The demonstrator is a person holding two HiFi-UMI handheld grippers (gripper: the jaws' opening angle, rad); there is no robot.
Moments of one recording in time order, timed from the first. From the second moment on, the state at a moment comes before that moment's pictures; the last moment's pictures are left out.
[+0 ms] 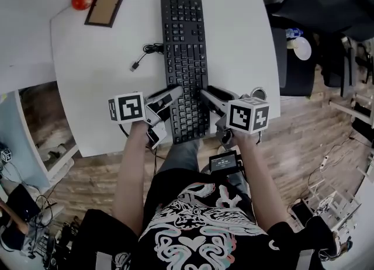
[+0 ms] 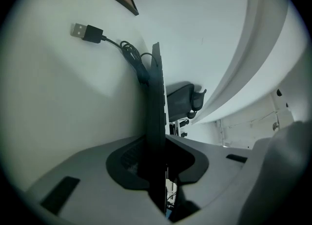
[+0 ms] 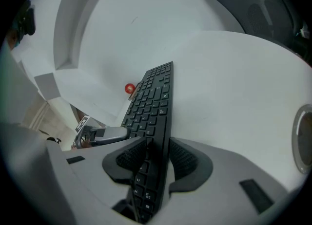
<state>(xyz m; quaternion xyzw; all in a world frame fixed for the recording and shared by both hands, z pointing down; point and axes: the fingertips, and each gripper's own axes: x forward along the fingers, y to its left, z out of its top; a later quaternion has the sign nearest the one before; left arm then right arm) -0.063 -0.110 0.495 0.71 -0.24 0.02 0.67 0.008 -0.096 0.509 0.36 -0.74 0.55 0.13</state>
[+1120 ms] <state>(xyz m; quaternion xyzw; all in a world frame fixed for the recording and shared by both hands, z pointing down) -0.057 -0.111 0.462 0.68 -0.13 -0.15 0.71 0.010 -0.103 0.484 0.30 -0.72 0.63 -0.04</state>
